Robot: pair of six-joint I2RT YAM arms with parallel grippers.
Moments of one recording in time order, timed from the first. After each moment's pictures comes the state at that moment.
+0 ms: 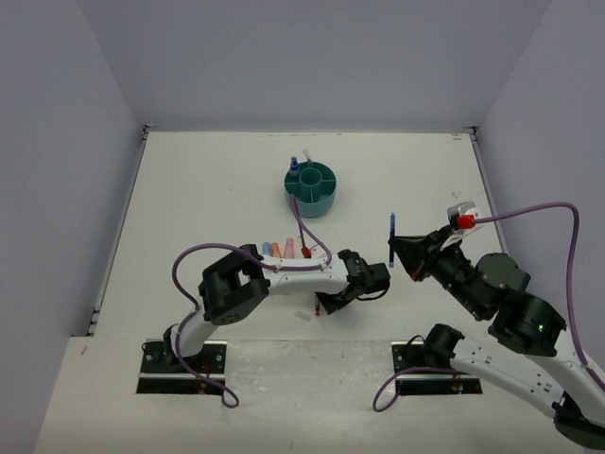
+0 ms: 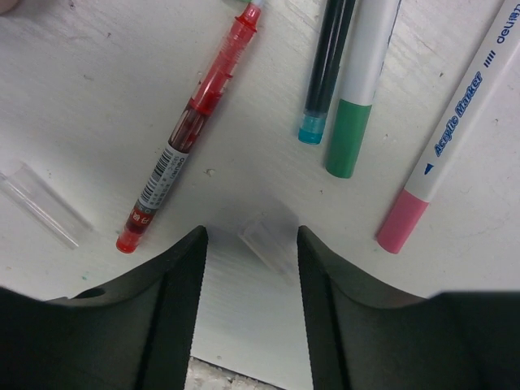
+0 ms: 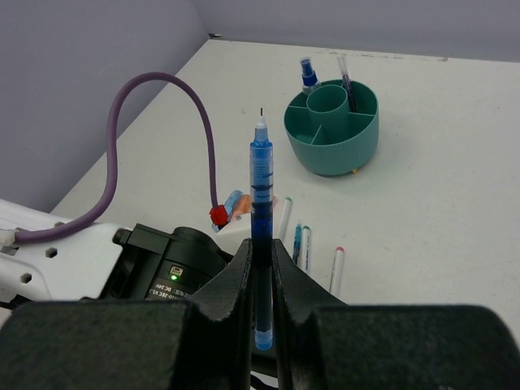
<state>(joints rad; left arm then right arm) -1.26 2.14 1.61 -1.12 -0.40 -1.90 0.92 0.46 0.93 -0.59 0.32 0.35</state>
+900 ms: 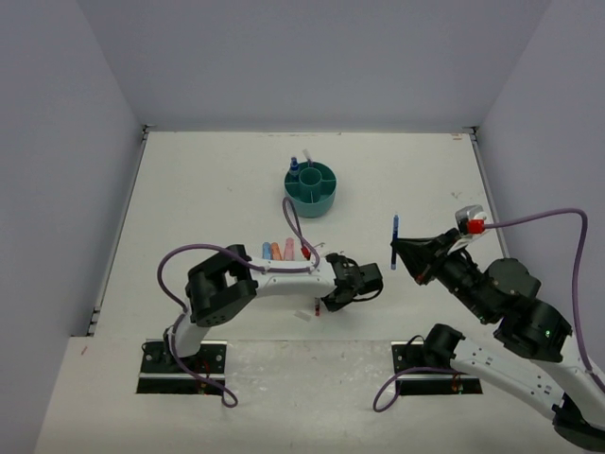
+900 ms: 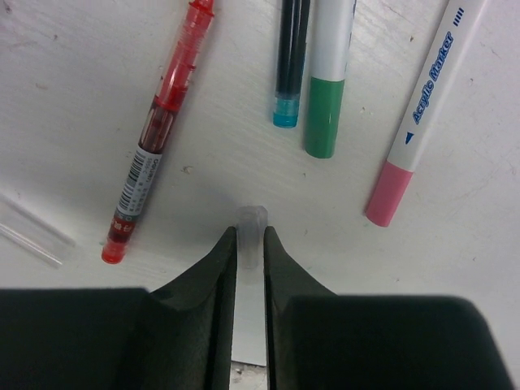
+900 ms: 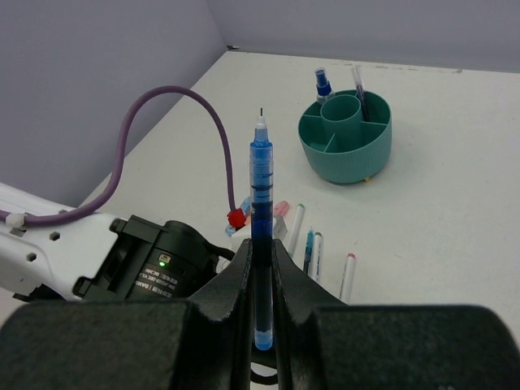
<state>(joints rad) -1.26 2.05 1.47 -0.92 -0.38 -1.79 0.92 0.42 0.93 -0.58 0.29 0.35</state>
